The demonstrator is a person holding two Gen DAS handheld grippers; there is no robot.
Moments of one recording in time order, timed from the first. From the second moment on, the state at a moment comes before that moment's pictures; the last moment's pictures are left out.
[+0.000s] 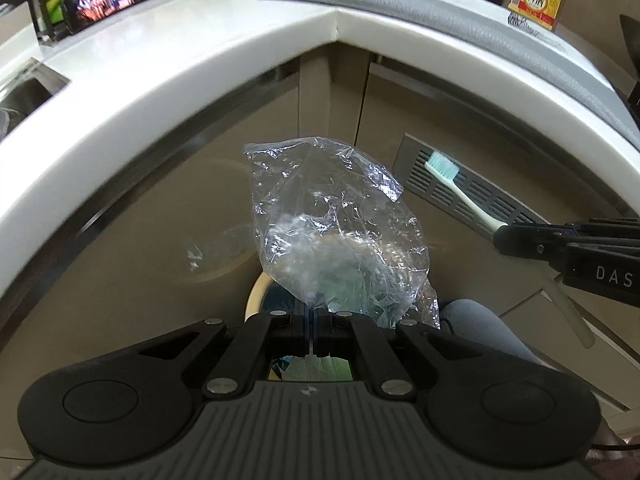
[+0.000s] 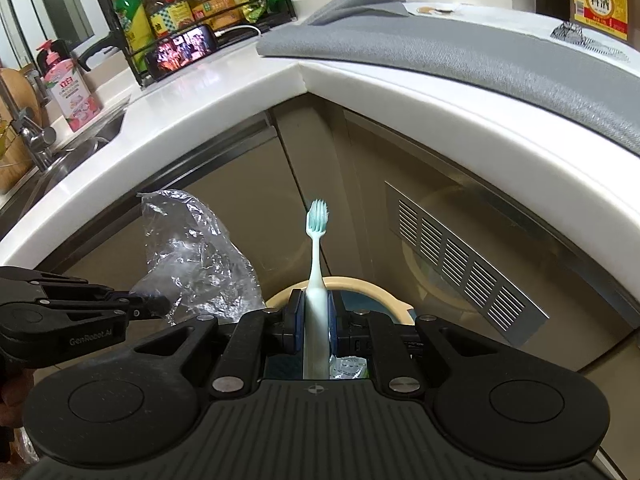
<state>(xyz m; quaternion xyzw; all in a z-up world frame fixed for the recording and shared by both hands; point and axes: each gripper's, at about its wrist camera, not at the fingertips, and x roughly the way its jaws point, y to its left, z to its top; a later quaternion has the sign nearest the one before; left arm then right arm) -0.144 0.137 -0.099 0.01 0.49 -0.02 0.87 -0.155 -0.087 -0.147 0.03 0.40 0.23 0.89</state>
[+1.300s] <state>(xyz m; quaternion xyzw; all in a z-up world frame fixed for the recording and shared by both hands) -0.026 0.114 -0.295 0.04 0.67 -0.03 0.74 -0.060 -0.019 -0.313 -0.04 0.57 0.19 0.80</state>
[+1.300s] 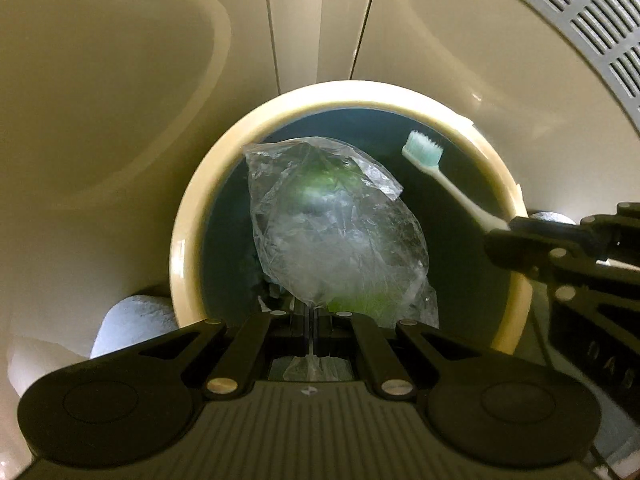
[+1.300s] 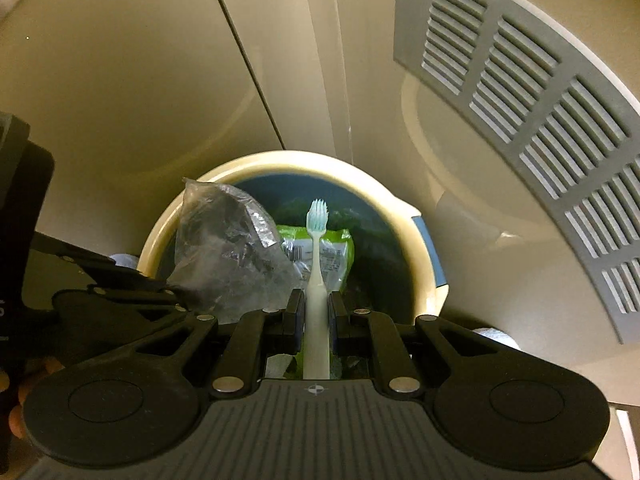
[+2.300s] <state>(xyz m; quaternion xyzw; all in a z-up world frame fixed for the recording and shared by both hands) -0.055 0.119 -0.246 0.11 0.66 -0.05 0.75 -0.094 -0.022 -0.268 -0.06 0.54 0.18 0.82</state>
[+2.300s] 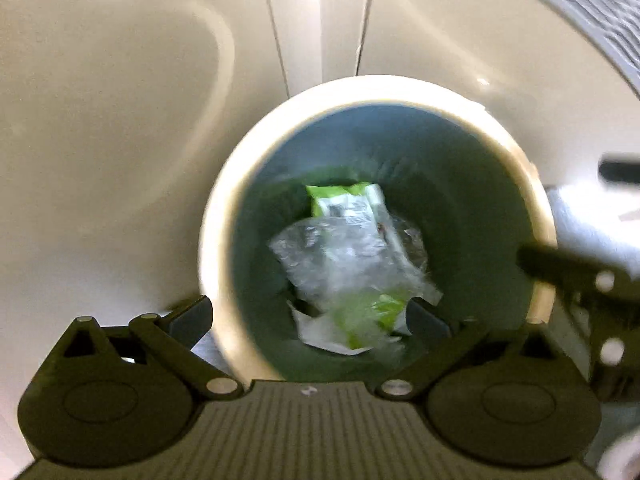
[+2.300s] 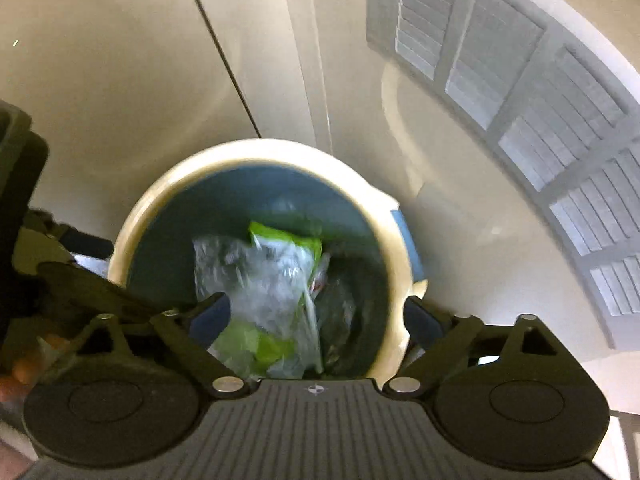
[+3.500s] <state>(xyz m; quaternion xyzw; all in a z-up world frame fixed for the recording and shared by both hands) -0.200 0.115 -0.042 0.11 0.46 -0.04 0.88 -0.204 -0.058 -0.101 -0.02 0.45 0.17 0.88</state>
